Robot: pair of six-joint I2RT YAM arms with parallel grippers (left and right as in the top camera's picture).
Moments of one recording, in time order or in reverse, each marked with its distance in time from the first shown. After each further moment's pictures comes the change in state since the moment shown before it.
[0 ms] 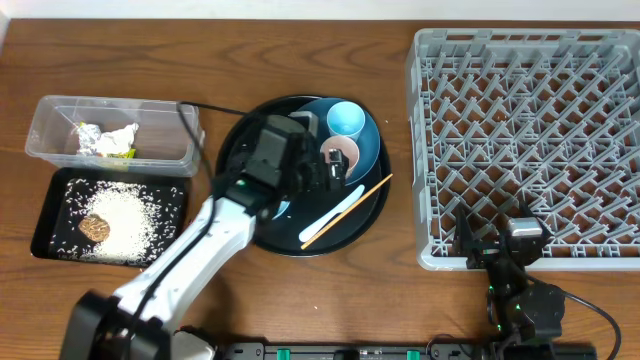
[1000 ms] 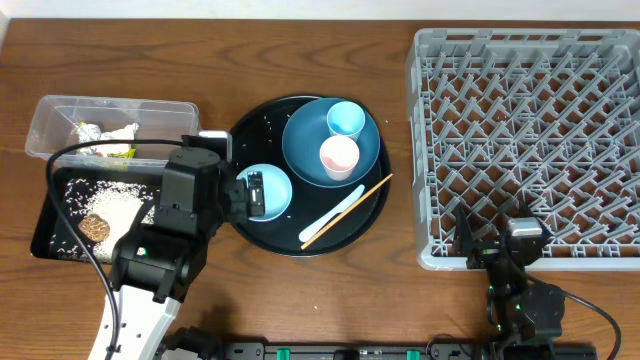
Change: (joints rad) left arm 0.214 -0.499 -0.002 -0.456 -0.271 0.282; right arm 0.000 0.000 0.000 0.000 0.000 0.000
